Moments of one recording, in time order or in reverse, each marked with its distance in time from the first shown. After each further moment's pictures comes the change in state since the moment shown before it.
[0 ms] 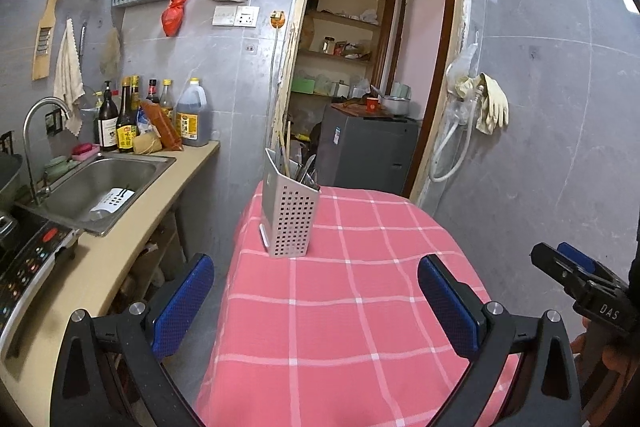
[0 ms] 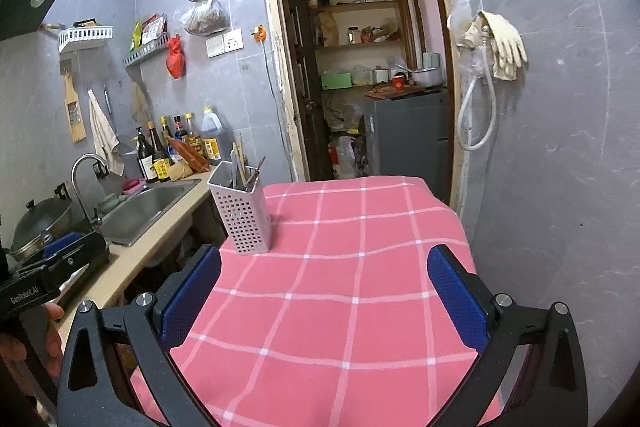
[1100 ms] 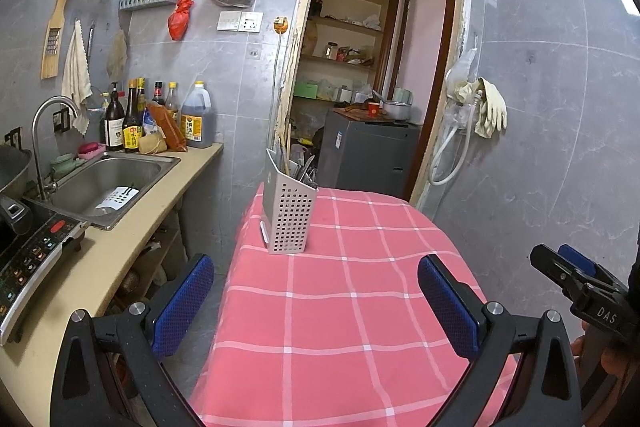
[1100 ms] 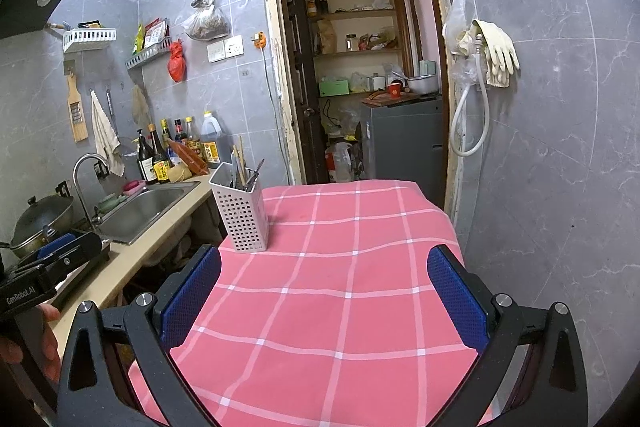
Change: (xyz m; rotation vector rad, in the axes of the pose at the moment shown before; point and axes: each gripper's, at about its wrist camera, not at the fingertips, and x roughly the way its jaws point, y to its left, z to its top) left arm -0.020 -0.014 -0.009 -0.004 -0.018 0.014; right arm -0.025 -0.005 -0.007 -0.006 -0.020 -0.002
